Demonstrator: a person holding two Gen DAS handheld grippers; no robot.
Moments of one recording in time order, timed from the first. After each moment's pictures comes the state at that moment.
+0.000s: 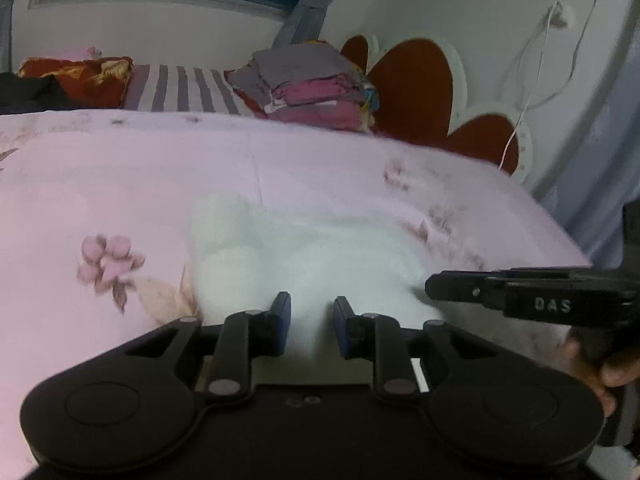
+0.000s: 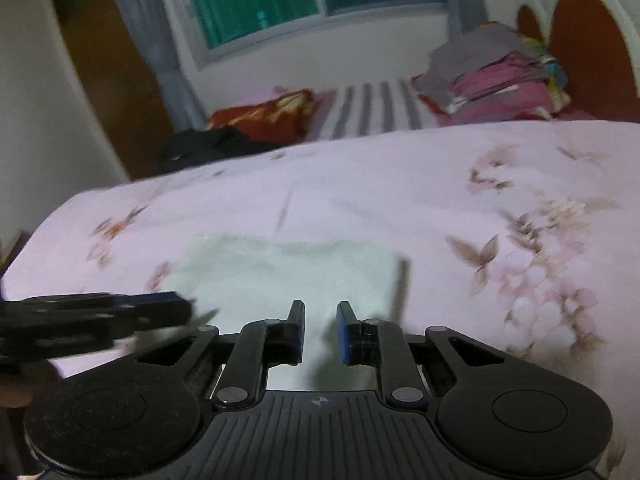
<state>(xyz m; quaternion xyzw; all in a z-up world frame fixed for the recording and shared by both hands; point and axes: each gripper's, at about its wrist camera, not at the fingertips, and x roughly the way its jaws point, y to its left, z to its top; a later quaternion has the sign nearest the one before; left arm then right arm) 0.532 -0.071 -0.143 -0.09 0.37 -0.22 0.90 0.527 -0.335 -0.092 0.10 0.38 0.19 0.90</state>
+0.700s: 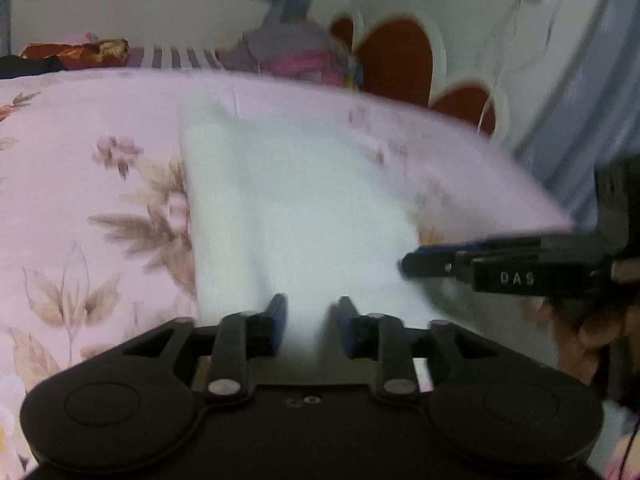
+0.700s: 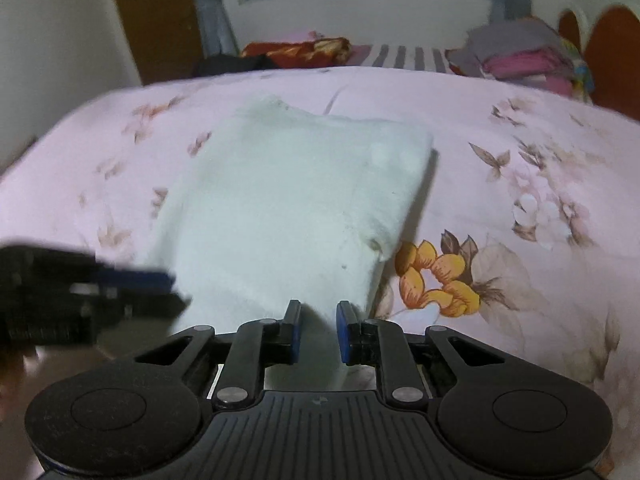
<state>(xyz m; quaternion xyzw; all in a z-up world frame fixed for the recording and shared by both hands) 0.436 -0.068 -0.145 -0.10 0.37 -0.23 0.89 0.437 -0.322 -0.118 0.03 0.42 0.21 0.88</state>
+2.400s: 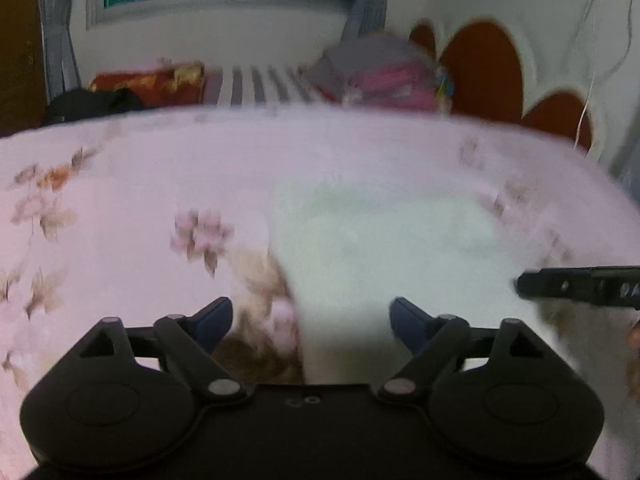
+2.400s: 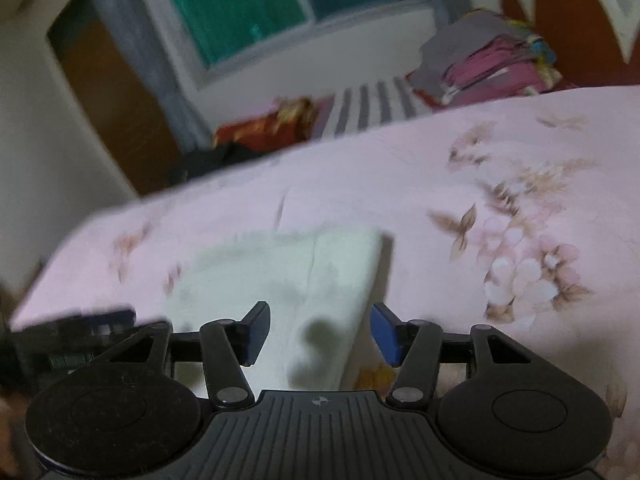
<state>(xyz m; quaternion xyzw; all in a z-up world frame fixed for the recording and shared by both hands) 0.517 -0.076 -0.137 -0.01 0.40 -0.09 0.91 0.506 -0.362 -0.094 0.15 0.39 0.18 0.89</state>
